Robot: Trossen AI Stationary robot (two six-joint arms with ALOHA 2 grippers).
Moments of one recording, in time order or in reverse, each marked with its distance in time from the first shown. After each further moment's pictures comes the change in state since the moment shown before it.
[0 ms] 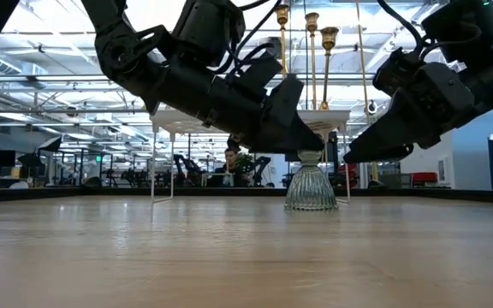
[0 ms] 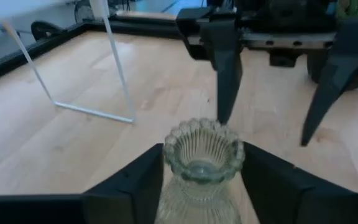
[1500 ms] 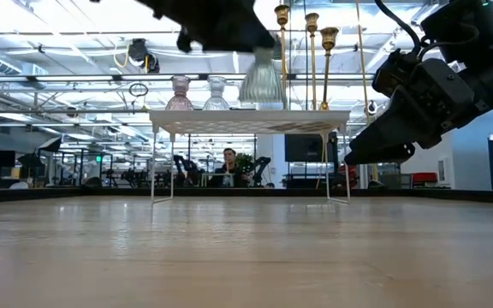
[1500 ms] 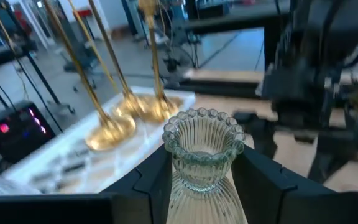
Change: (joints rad) left arm -0.175 -0.356 -0.001 -0.287 -0.475 0.098; right arm 0.000 -0.001 0.000 -0.001 -0.033 0.054
